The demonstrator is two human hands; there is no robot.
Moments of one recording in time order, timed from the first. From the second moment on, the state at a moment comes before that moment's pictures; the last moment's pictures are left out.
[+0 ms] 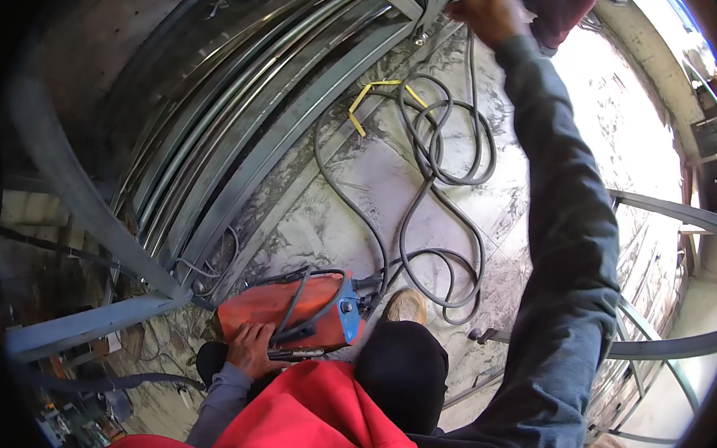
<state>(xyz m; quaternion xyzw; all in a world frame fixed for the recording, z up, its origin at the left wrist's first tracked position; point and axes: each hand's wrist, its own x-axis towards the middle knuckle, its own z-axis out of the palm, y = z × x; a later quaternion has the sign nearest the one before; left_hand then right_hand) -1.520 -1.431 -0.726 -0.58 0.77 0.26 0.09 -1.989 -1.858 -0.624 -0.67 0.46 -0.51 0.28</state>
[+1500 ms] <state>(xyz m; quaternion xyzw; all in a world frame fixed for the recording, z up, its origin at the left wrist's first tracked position) -1.514 -1.438 -0.730 -0.60 0.75 0.29 0.06 -1.914 -1.924 -0.844 -0.78 0.61 0.07 0.10</state>
